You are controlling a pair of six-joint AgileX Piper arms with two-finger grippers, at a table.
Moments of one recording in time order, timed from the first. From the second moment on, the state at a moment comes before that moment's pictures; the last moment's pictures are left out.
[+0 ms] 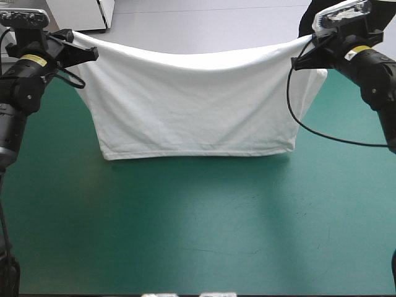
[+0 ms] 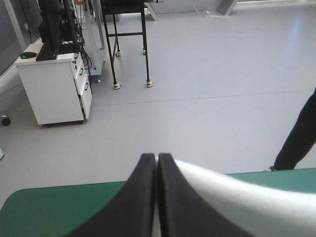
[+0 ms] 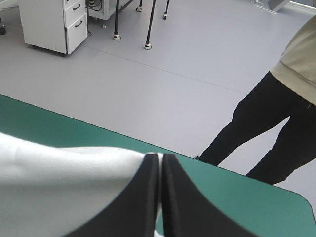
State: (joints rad) left arm -0.04 1.45 -1.61 -0.09 0.38 0.14; right arm 0.10 1.49 -1.70 0.19 0.54 -0.37
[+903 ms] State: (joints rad) left arm -0.04 1.59 -1.30 -0.10 0.74 0.16; right arm 0.08 1.68 -1.47 0.31 0.95 -0.42
